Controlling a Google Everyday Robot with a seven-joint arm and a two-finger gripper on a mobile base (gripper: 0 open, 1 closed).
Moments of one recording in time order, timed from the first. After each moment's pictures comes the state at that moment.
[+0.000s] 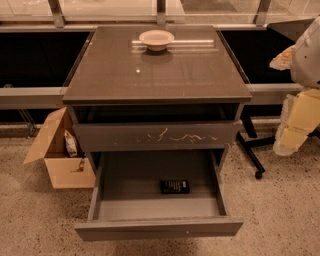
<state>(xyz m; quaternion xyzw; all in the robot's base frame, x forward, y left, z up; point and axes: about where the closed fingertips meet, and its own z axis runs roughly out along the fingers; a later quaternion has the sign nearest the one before) 0.438 -0.216 0.977 -0.60 0.78 -0.04 0.16</state>
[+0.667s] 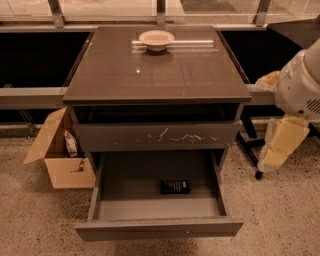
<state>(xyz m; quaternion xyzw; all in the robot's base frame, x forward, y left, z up) 0.440 -0.205 0.935 -0.62 0.77 -0.01 0.19</state>
